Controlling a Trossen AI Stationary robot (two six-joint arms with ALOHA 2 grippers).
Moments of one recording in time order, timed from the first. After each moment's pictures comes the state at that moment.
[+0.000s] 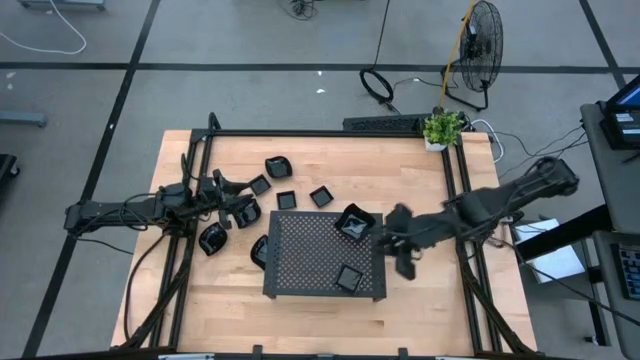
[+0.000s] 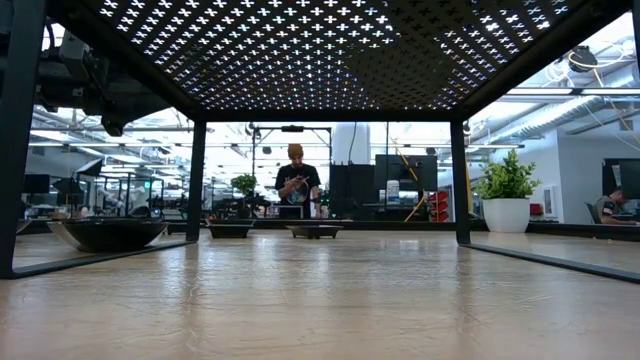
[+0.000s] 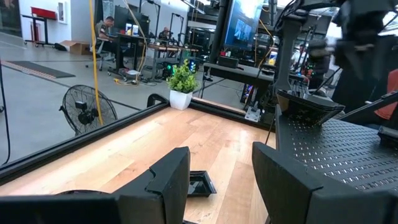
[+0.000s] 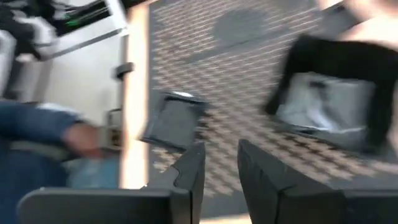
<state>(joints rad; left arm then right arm) 0.08 0.15 0.02 0.18 -0.21 -0.19 0.42 1.19 1.17 -0.73 0.18 0.61</state>
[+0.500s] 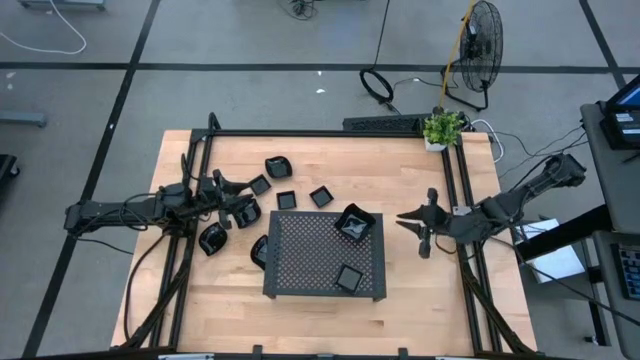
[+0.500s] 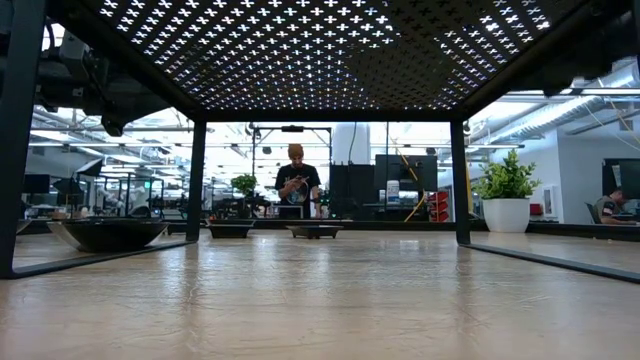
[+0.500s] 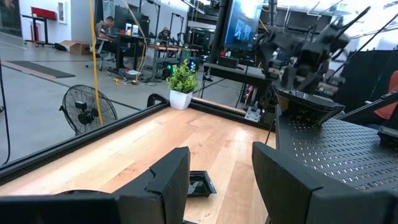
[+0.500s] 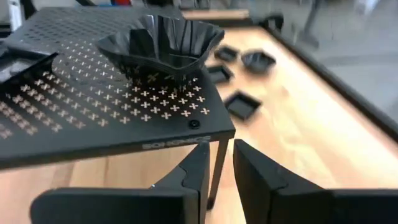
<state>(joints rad) 0.08 0.15 0.02 0.18 -0.21 -0.19 0.51 0.60 0.39 -0.26 0.69 0.29</state>
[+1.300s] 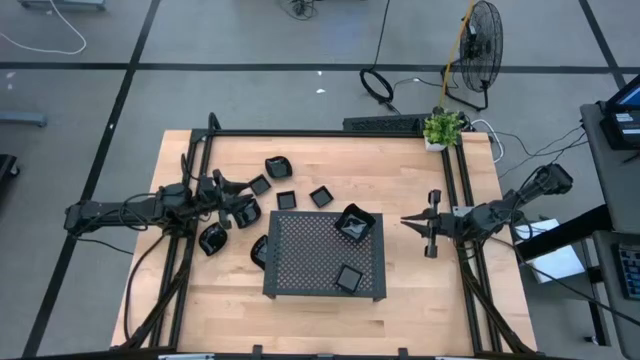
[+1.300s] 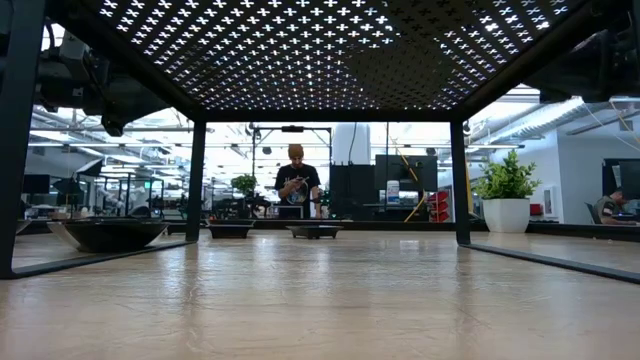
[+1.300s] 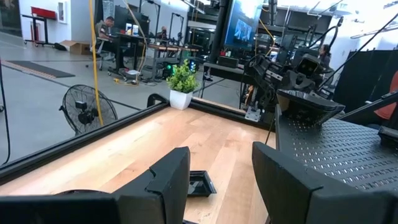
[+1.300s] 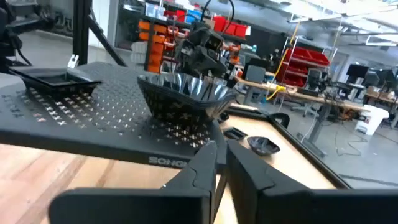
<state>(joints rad) 0.08 0.15 0.02 0.19 -0.21 -0.19 0.50 0.24 0.02 0.28 0.60 -0.22</state>
